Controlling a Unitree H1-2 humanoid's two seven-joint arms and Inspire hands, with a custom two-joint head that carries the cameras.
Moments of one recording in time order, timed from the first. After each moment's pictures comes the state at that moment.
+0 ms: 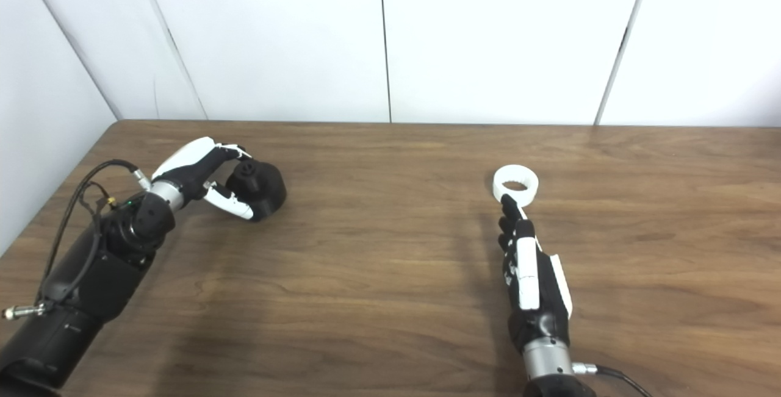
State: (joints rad) left arm -0.50 0.56 -0.22 0.31 0.54 0.23 -0.27; right arm 0.04 0.09 0.07 -0.25 0.05 0.16 -0.05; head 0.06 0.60
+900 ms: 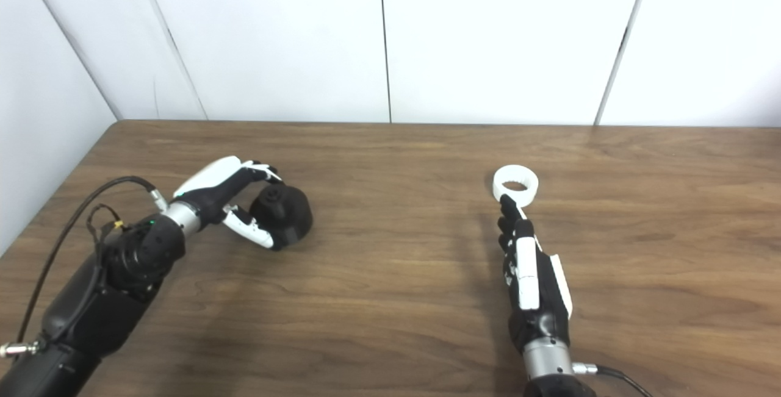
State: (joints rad) left arm -0.39 0.54 -0.26 0.05 0.54 0.26 -0.37; right arm 0.04 0.09 0.07 -0.25 0.04 0.17 -0.05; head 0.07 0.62
